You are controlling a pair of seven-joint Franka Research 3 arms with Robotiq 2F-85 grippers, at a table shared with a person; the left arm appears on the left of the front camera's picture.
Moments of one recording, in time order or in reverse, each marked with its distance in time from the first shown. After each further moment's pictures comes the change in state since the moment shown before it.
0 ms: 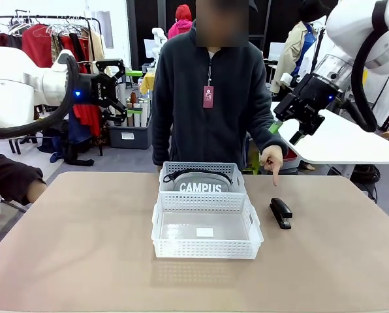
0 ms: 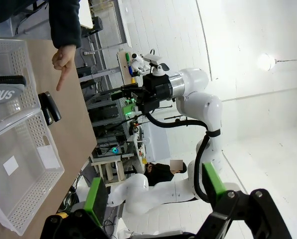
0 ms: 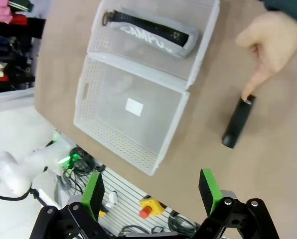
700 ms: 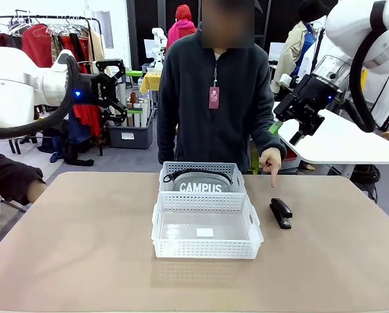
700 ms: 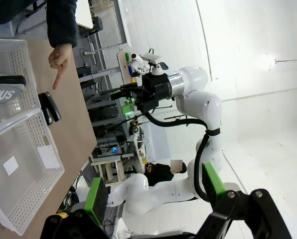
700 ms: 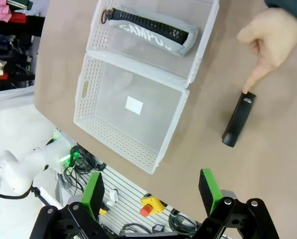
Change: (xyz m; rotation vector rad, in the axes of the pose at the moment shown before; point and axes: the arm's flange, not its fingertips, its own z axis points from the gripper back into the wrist) left arm 0.000 0.000 0.000 0.000 0.000 0.000; right arm 0.002 -0.002 -0.001 0.009 0.010 -0.005
